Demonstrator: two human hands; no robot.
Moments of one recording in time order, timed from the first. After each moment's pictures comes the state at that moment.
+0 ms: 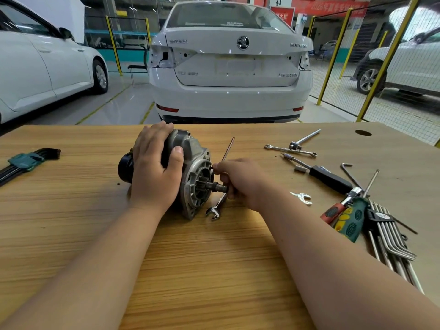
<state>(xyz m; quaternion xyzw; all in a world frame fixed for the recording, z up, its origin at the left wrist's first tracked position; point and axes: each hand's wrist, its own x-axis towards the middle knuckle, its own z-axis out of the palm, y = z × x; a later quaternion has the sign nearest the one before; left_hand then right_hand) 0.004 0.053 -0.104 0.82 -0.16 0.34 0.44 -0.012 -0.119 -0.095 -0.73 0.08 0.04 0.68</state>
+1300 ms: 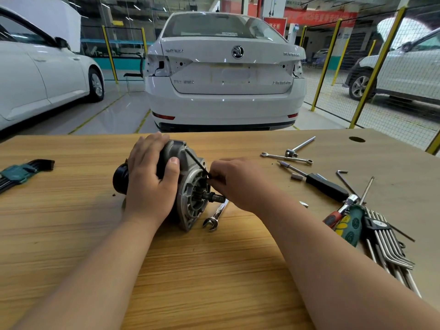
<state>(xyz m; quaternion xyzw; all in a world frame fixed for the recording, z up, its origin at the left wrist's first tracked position) 0.004 0.055 -0.103 0.81 -0.15 0.33 0.45 -0.013 -0.130 -0.083 -0.93 -0.23 -0.22 0.16</state>
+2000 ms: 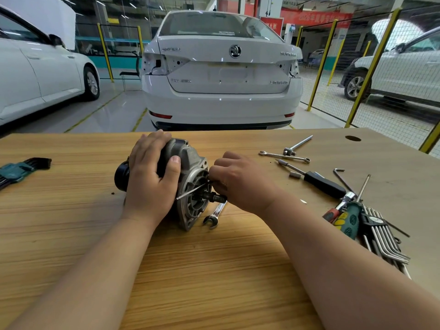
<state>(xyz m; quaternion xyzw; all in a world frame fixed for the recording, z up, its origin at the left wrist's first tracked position) 0.002 0.057 -0.102 0.81 -0.18 0.33 0.45 -0.021 -0.134 -0.083 -0.90 -0.33 -0.28 0.06</state>
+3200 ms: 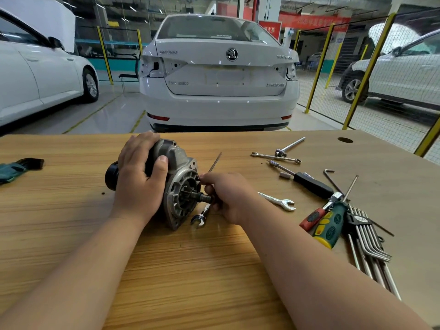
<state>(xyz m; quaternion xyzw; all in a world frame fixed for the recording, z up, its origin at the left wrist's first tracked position) 0.001 0.054 -0.103 0.81 -0.17 0.33 0.46 -0.025 -0.112 -0.093 -0.68 0.16 0.04 0.72</state>
